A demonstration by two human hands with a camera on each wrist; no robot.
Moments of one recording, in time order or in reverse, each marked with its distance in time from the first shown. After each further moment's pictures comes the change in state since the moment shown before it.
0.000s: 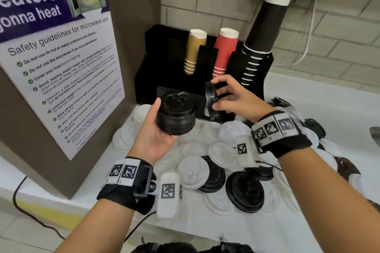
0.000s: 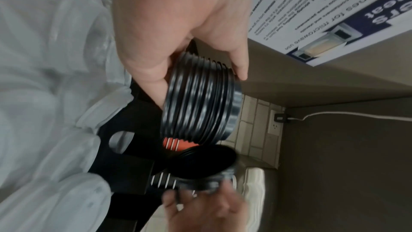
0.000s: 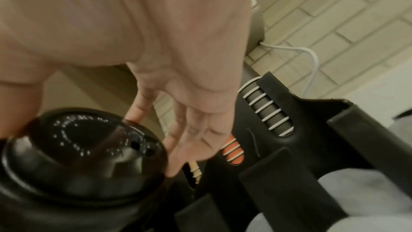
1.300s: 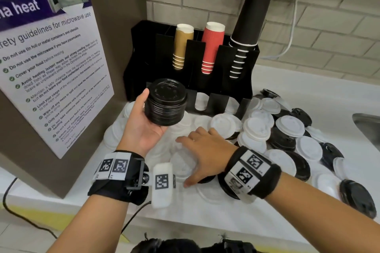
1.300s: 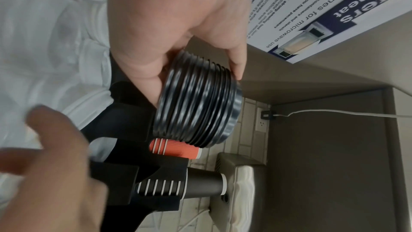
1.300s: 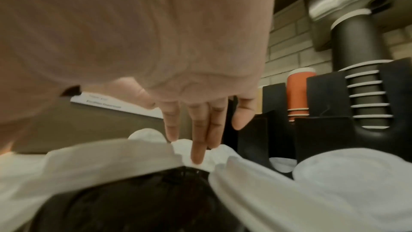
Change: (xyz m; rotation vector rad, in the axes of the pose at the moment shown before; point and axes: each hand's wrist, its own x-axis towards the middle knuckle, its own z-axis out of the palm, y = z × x) left_hand 0.001 0.003 0.000 -0.005 -0.053 0.042; right_hand -0.062 0.028 0.093 -1.118 -0.384 -0.068
